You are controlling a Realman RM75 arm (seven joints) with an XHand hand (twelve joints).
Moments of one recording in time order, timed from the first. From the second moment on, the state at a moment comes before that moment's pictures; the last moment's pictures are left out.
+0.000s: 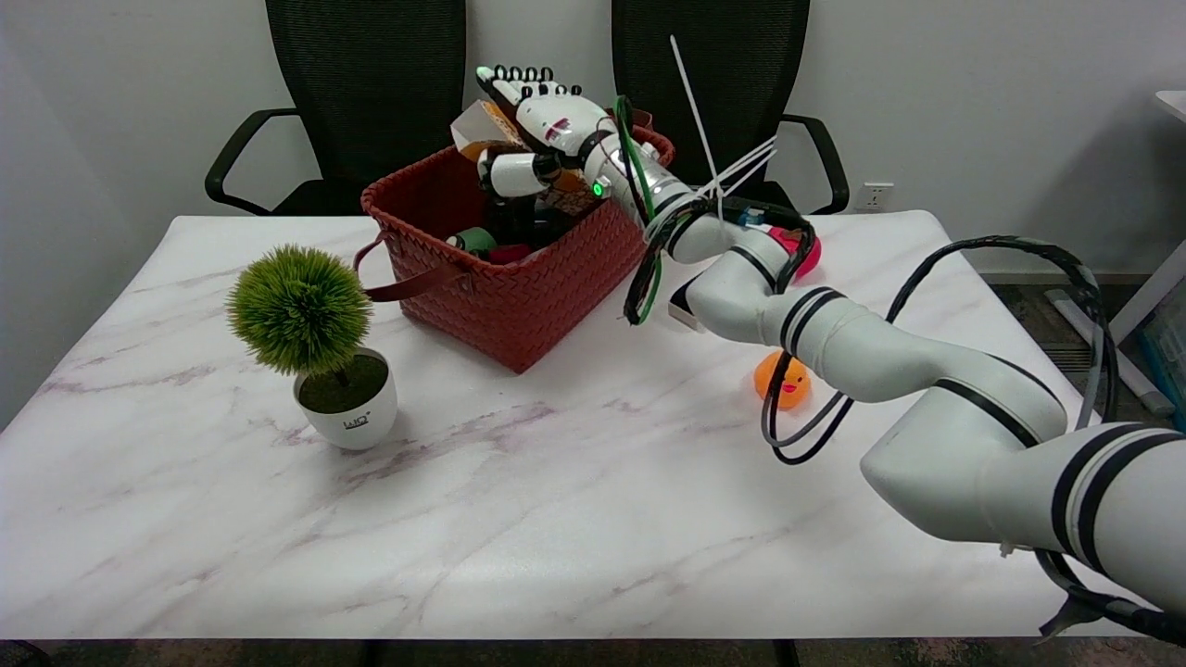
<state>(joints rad) 0.95 -1.36 -2.18 0.59 0.12 0.33 0.66</state>
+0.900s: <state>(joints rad) 0.96 -1.33 -2.21 0.60 0.25 0.33 0.77</state>
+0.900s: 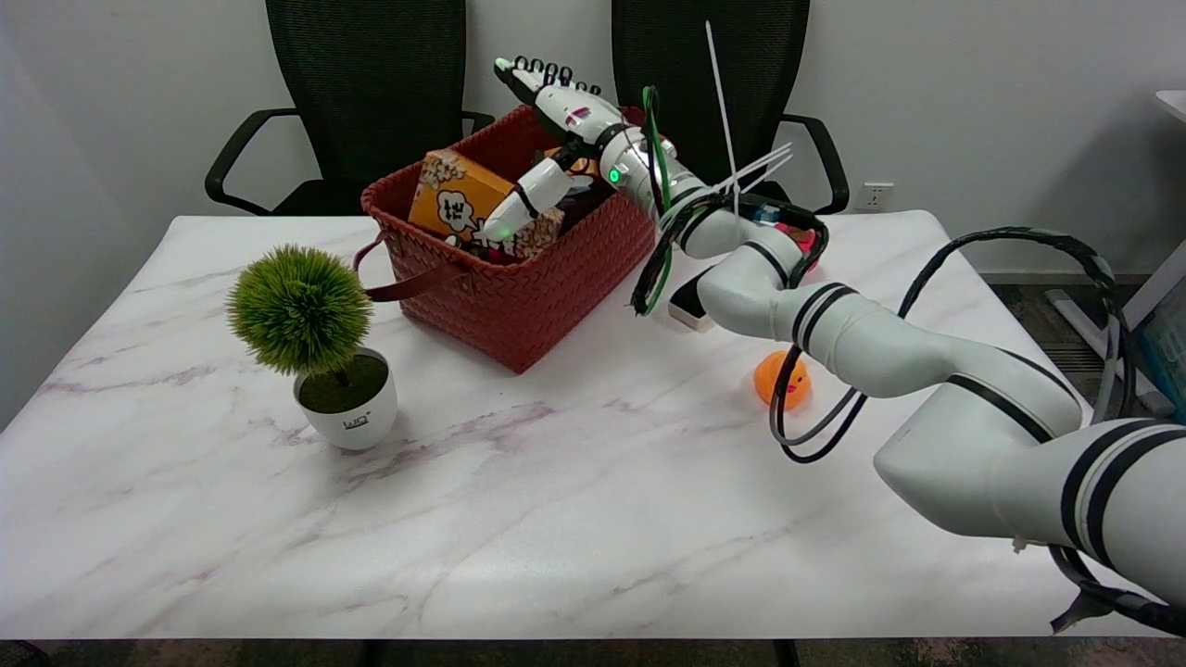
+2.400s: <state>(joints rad) 0.45 -1.09 -1.69 1.17 0.80 0.39 0.70</state>
